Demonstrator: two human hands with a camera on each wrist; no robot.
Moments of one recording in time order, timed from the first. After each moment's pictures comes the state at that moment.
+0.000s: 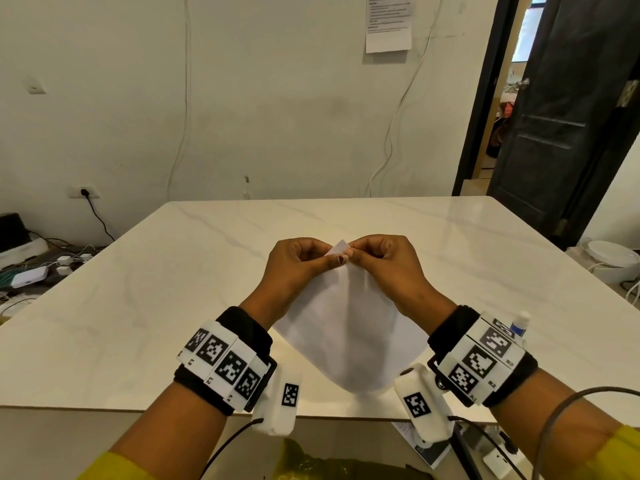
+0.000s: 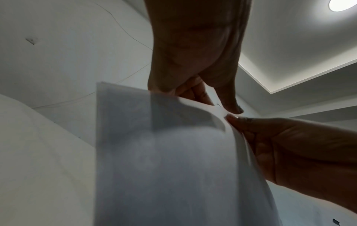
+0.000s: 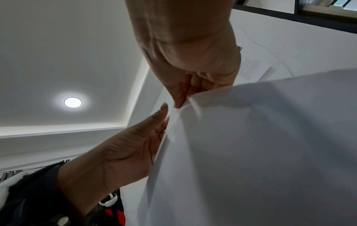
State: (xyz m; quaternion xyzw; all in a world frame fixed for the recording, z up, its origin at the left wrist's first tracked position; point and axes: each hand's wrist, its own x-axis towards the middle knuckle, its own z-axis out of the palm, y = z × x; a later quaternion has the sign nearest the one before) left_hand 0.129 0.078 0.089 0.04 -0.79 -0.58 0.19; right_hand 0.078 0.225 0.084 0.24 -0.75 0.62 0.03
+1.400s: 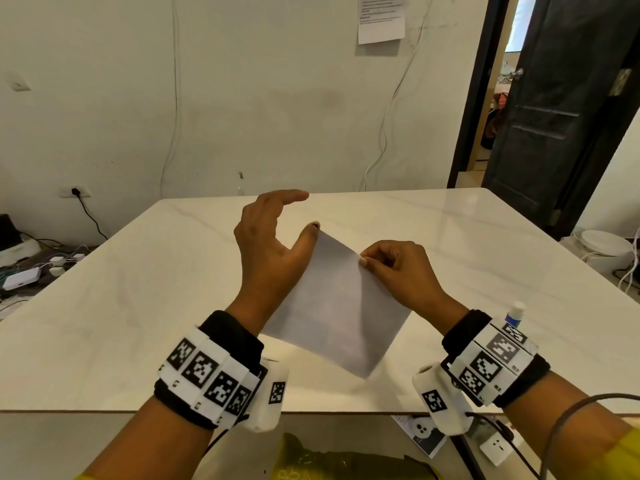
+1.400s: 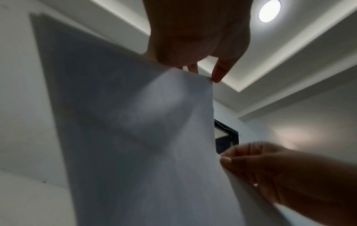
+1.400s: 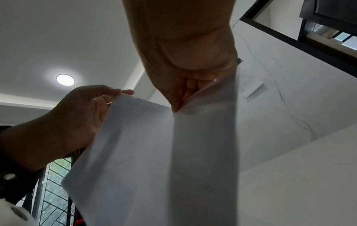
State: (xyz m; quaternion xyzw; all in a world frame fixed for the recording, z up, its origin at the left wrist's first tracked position) left_hand 0.141 0.077 0.104 -0.02 -0.81 -0.39 0.44; right_hand 0.060 0.253 0.061 0.26 -0.83 0.48 0.10
